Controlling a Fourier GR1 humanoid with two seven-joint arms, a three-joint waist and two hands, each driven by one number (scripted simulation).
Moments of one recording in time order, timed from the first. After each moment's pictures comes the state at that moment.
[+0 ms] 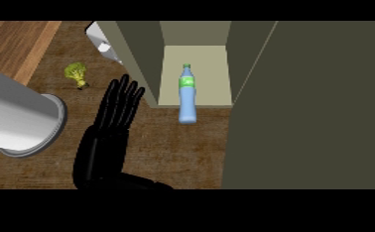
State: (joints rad) left arm -0.02 0.13 -0.42 -1.88 0.33 0.28 -0.19; right arm 0.60 -0.13 0.42 -2.17 -0.15 0.12 -0.20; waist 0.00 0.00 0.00
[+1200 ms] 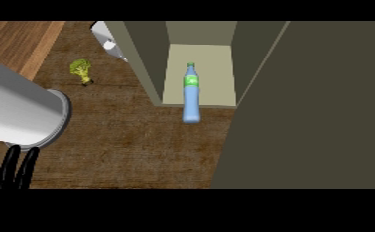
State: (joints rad) left arm 0.56 0.36 -0.19 -2.28 0.57 0.03 -0.34; right arm 0.53 -0.34 0.57 -2.34 0.14 0.25 0.04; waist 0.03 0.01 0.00
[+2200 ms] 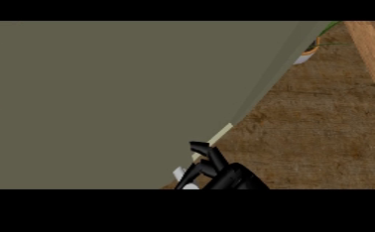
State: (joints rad) left arm 0.75 0.48 0.14 -2.27 0.87 -0.26 -0.38; right arm 0.03 -0.05 0.65 -2.11 -0.03 0.00 0.42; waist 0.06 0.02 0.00
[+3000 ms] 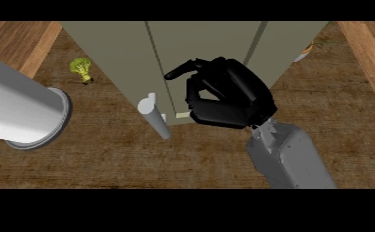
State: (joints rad) left arm 0.87 0.46 0.34 -2.21 1.02 -0.47 -0.38; right arm -0.53 -0.01 0.28 -1.65 -0.42 0.01 0.42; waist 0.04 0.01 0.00
